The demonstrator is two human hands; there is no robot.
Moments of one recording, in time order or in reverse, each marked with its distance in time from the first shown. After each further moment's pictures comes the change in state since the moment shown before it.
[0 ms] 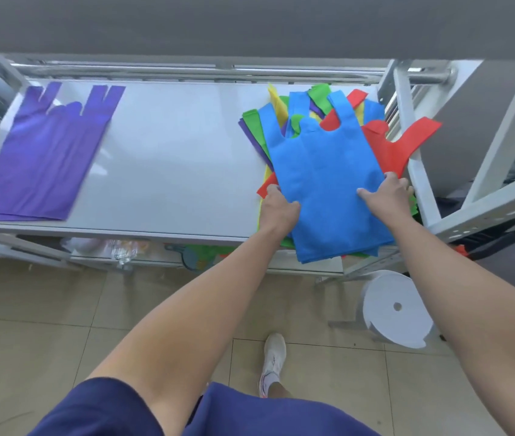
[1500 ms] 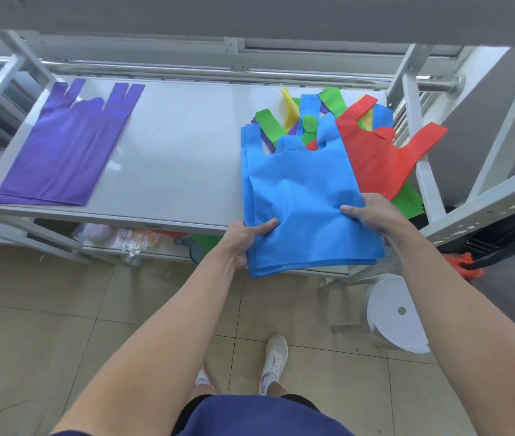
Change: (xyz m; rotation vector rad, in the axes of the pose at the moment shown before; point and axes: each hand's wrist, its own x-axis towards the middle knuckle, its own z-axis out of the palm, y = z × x) left_hand -0.047 -0.084 -0.077 -0.767 -0.376 -0.337; right_hand -0.062 -0.013 0.002 0.575 -0.503 -0.072
